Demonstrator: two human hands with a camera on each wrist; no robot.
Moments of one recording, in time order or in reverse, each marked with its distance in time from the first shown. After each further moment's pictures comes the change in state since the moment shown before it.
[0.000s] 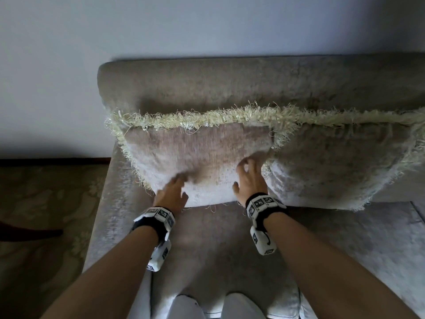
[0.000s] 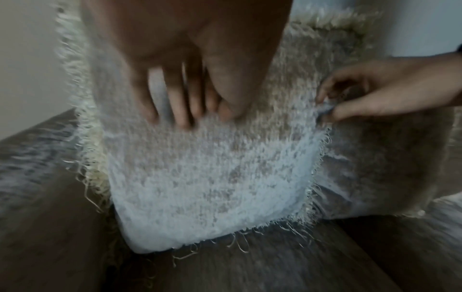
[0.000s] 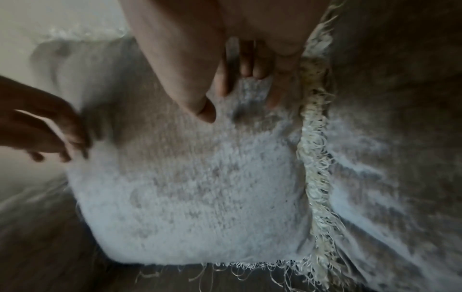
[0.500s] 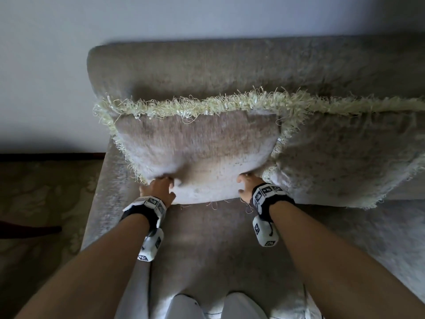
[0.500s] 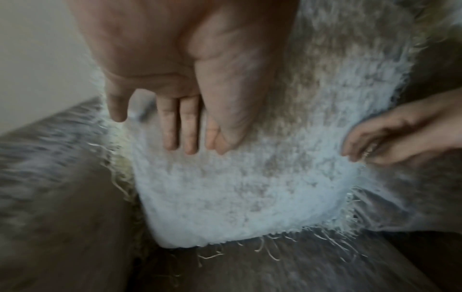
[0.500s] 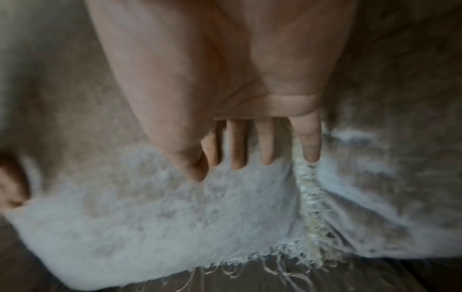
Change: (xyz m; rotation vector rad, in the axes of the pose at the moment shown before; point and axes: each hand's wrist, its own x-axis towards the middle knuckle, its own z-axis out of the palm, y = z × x) left_hand 0.041 -0.050 0.026 0.197 -0.213 -0.177; right_hand 0.027 0.030 0.045 0.066 -0.576 0.094
